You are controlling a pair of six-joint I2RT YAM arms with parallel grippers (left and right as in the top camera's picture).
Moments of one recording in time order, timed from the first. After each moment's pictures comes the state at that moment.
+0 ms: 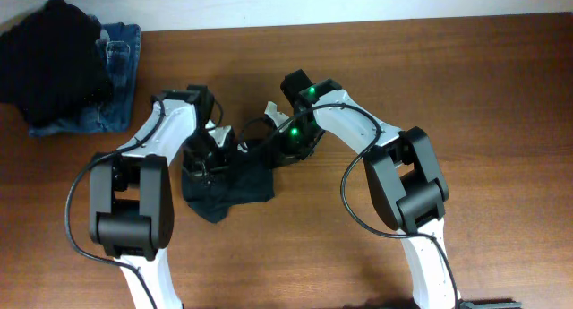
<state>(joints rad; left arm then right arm) -0.15 2.11 1.49 -1.19 0.35 -0.06 0.47 2.31 1.78 -0.99 -0.73 0.07</state>
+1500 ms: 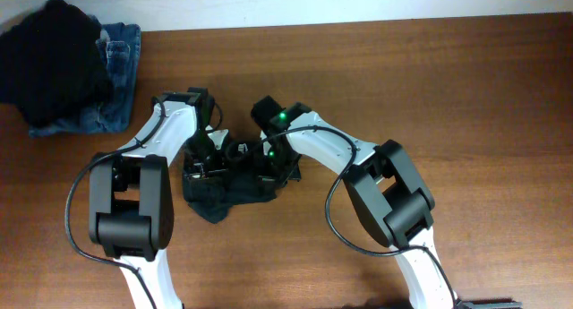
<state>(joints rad) -0.15 2.10 1.47 -1.19 0.26 -0.06 0.62 2.29 1.70 -0.98 -0.49 0.55</state>
